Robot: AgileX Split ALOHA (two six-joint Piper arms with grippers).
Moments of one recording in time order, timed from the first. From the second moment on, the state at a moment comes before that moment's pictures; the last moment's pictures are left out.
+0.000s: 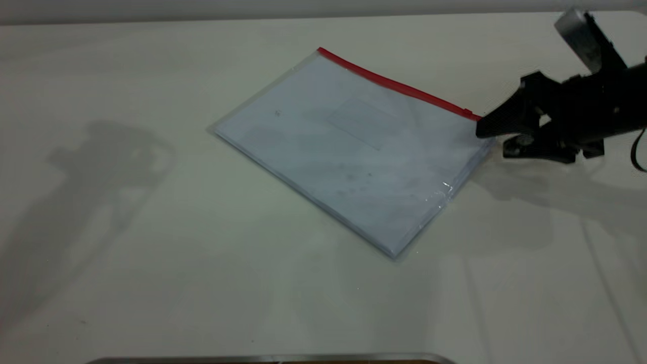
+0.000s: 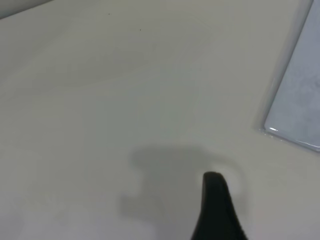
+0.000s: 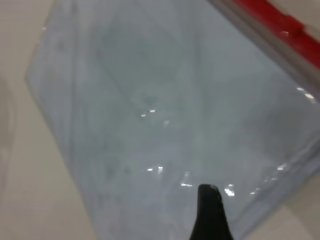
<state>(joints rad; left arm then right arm) -0.15 1.63 -1.13 -0.07 0.41 0.21 -0.10 2.38 -0.96 1.79 0.72 -1.69</state>
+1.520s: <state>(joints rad) -0.15 1.63 -1.14 -0.09 0.46 0.22 -0.12 2.59 -1.26 1.64 0.95 -1.72</state>
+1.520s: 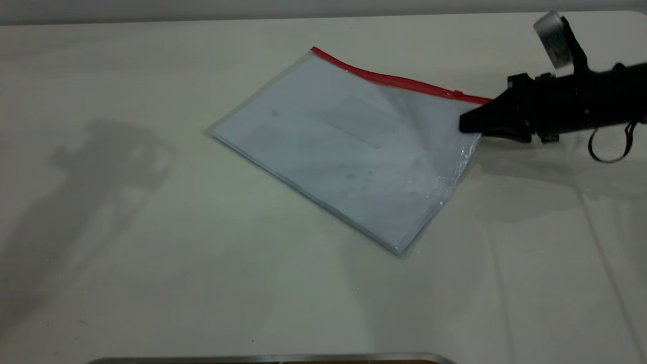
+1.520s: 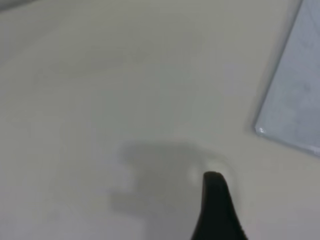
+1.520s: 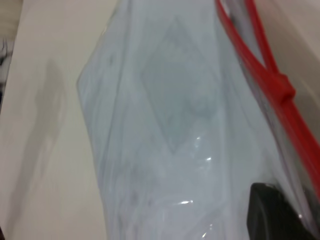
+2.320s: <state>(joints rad) -0.17 1.94 -1.37 -0.49 0.71 0.85 0.15 2.42 -1.54 0.97 1.14 -1.58</state>
